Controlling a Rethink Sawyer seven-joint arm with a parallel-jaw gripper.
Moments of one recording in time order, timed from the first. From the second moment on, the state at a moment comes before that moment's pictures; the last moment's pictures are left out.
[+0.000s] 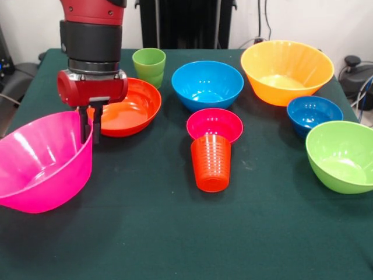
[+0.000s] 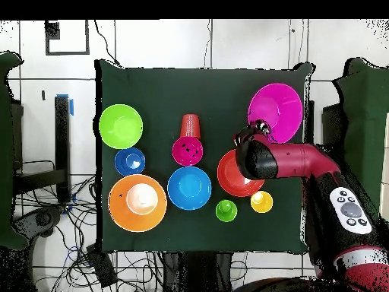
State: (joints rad) arm -0.70 -0.56 0.35 1.56 -0.68 0.20 1.14
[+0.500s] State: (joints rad) arm -0.69 -0.59 0.36 1.58 -0.72 0.14 1.14
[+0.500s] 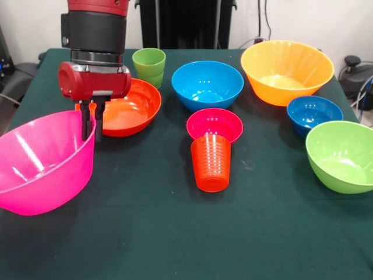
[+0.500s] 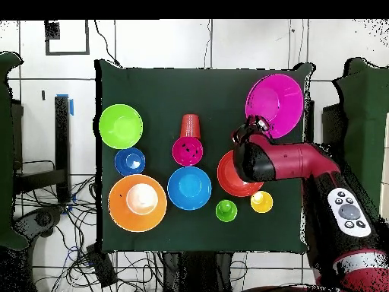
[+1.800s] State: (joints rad) arm -0.30 -0.69 0.04 1.60 -0.72 0.14 1.18
